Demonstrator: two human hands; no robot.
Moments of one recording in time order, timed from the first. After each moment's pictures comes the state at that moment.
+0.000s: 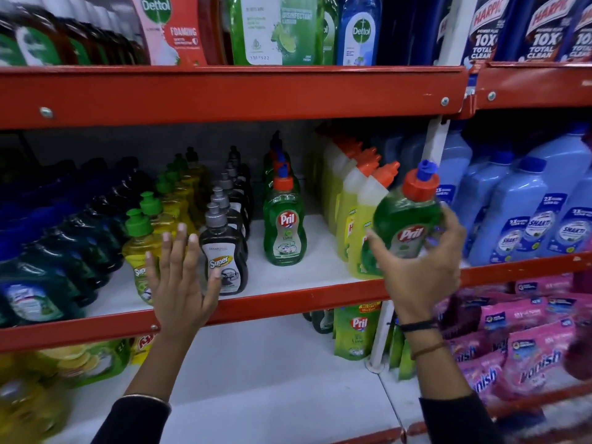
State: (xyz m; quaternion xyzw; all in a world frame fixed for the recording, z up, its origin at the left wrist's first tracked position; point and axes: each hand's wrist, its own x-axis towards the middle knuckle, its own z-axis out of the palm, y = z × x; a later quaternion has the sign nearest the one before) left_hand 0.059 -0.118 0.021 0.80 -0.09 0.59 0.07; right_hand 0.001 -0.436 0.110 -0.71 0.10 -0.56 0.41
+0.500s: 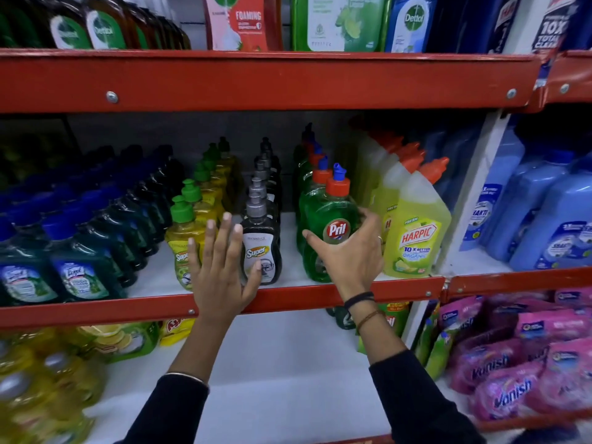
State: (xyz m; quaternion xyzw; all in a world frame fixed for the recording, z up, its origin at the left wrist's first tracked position) left_hand 0.058 -0.119 0.023 0.79 -0.09 0.60 0.06; right_hand 0.045 -0.320 0.099 -0.80 0.09 -0.40 0.44
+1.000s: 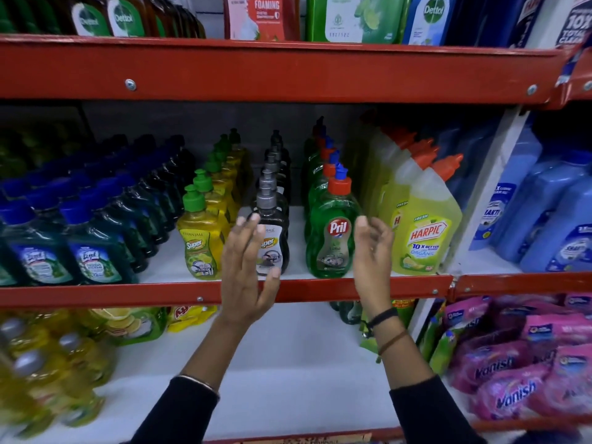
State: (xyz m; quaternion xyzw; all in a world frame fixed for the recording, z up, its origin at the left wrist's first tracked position) left_hand 0.032 -0.147 0.030 0.75 -0.23 0.56 0.27; right_hand 0.028 -0.334 0.084 -0.69 0.01 -0.25 0.68
